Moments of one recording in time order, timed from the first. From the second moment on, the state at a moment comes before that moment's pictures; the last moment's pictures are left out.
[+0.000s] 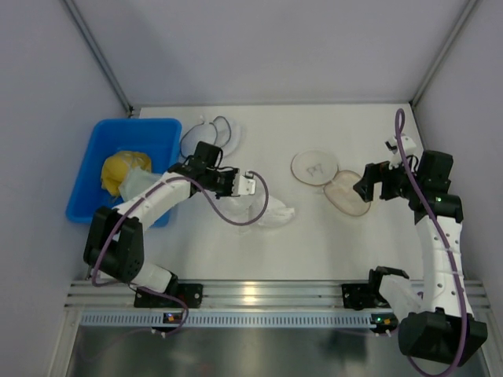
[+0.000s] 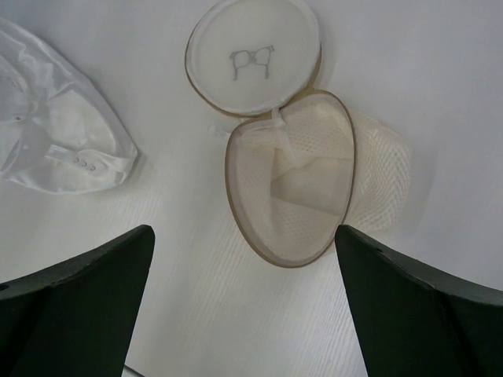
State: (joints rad) left arm -0.42 1.51 1.03 -0.46 0.64 1.17; right arm -0.20 0.90 0.92 -0.71 -0.56 -0.23
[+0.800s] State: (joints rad) left arm -0.49 1.40 1.00 -0.60 0.57 1.13; right arm 0.06 1.14 0.91 -0.77 -0.64 -0.29
